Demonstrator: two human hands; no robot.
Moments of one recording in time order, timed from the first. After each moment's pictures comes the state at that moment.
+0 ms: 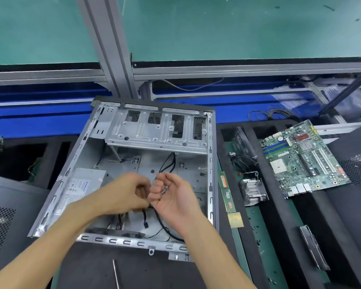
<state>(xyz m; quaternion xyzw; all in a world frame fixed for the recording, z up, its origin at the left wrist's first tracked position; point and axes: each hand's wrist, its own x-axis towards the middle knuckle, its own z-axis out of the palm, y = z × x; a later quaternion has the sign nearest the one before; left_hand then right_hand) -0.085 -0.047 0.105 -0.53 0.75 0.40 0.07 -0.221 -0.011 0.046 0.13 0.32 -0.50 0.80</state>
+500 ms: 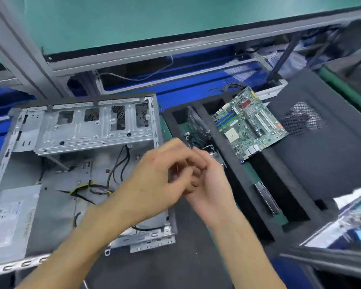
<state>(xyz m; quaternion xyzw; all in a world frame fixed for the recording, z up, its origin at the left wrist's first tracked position) -0.218 0.000 0.133 -0.26 0.86 0.37 -0.22 -0.341 0.050 0.079 0.02 0.41 -0.64 0.65</state>
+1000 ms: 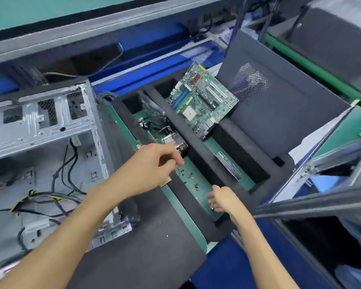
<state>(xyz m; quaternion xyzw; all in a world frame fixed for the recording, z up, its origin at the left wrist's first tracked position) -0.301 0.022 0.063 -0.28 0.86 0.43 -0.02 -0.469 0.190 -0.119 -0.02 0.84 -0.25 0.48</state>
